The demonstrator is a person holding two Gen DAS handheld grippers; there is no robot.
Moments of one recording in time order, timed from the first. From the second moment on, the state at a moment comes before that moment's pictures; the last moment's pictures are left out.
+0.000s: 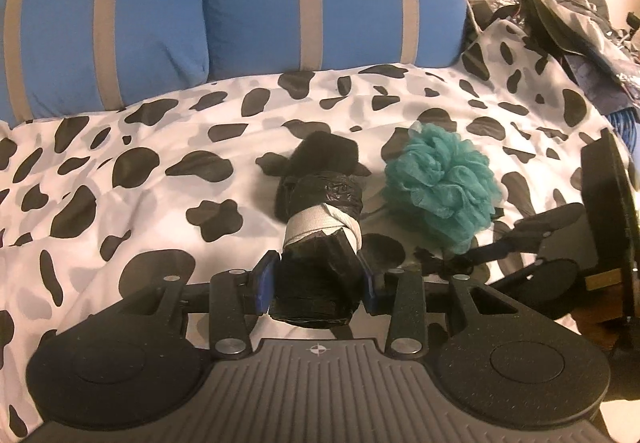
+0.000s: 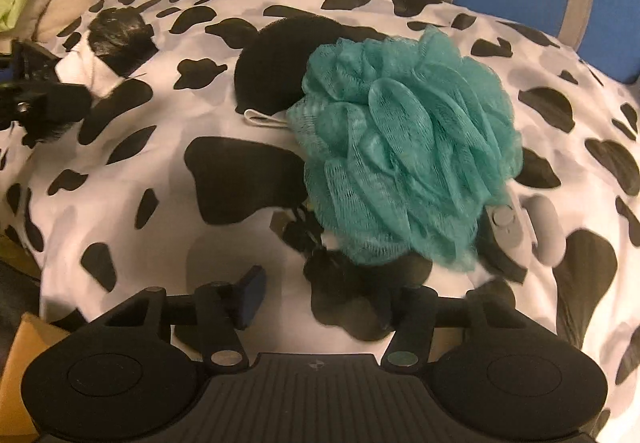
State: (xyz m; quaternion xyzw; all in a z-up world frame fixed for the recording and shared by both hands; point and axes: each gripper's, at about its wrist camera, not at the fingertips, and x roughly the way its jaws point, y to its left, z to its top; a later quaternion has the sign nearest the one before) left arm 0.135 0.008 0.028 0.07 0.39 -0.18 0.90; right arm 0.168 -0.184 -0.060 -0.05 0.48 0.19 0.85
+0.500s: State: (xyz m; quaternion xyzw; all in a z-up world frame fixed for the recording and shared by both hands) left arm 0.134 0.005 0.026 0.07 0.39 -0.18 0.90; right arm 0.158 -0.173 -0.048 -0.07 0.46 0.21 0.86
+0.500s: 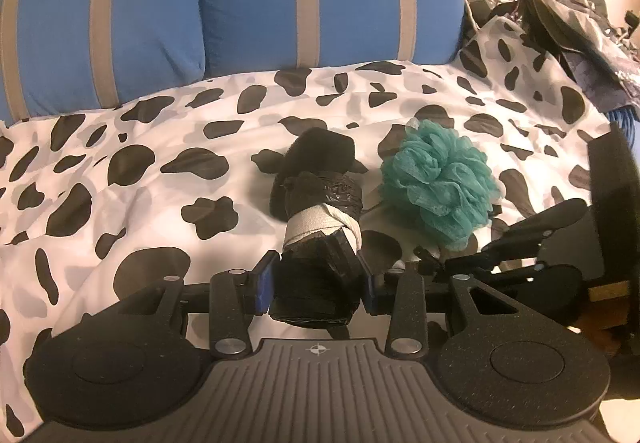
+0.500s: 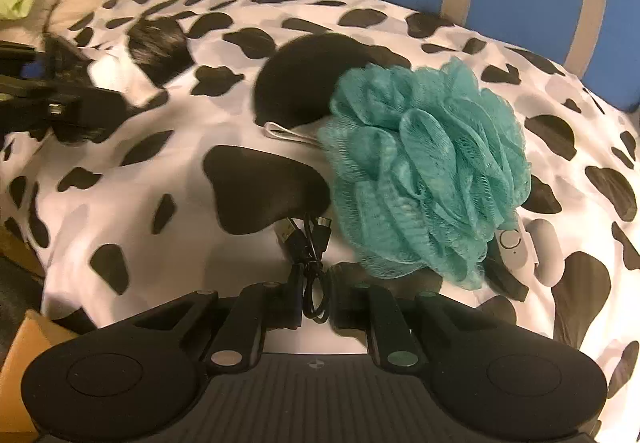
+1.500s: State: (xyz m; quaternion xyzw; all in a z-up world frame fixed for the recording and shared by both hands) left arm 0.052 -0.014 0.024 0.07 0.40 -0.19 0.89; right arm 0.052 -0.197 0.019 0.00 0.44 0.14 0.89
